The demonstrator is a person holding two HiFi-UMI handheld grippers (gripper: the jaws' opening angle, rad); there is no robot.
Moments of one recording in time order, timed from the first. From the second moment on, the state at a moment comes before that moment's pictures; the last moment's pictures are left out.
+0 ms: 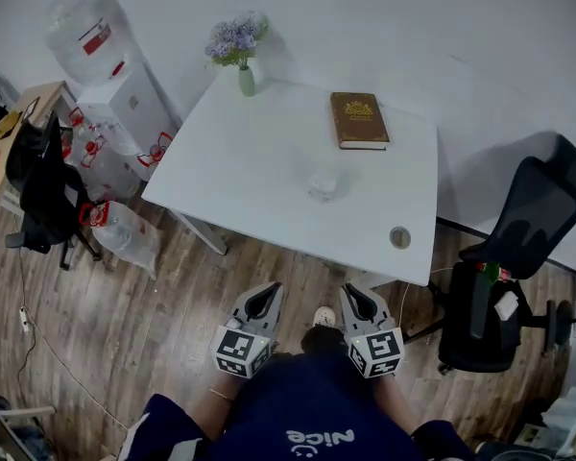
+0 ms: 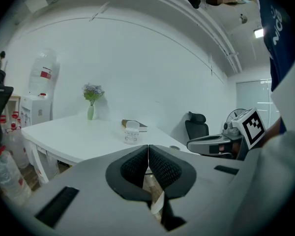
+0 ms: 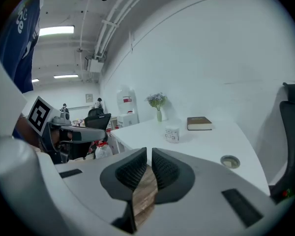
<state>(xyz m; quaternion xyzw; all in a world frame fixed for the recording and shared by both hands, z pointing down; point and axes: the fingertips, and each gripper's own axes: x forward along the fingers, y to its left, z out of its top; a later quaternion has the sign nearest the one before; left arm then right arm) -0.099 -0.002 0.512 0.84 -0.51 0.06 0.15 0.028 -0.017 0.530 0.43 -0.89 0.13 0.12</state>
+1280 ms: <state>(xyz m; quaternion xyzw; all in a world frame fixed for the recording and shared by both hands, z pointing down) -0.081 -0.223 0.521 0.83 -0.53 0.09 0.16 0.067 -0.272 0.484 0.37 -0.91 0.19 0.06</state>
